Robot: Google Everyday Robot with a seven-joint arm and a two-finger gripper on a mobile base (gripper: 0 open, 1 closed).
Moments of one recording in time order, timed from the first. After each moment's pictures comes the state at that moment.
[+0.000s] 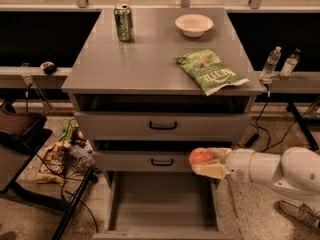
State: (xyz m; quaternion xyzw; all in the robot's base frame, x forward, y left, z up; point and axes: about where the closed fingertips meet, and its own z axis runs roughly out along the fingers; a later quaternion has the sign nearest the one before) arm 0.505 -0.154 0.641 -0.32 0.80 0.29 0.42
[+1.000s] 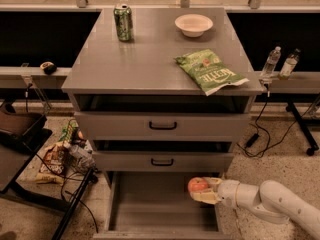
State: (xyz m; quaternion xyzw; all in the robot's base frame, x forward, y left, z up) arm 0.513 -0.171 0.430 -0.31 0.80 0.33 0.40
